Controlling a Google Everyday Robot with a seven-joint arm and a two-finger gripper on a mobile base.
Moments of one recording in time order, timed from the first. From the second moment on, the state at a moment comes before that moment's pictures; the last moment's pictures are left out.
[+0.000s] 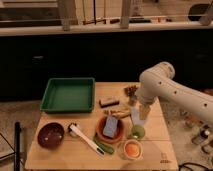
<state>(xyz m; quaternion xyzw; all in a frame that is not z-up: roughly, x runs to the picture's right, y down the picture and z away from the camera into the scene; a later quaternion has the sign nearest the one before) 0.189 0.093 0.735 -0.26 -0.03 -0.01 0.96</state>
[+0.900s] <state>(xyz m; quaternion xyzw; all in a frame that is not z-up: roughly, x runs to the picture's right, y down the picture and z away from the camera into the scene) 0.150 0.096 0.781 -0.26 -0.07 -0.04 0.96</state>
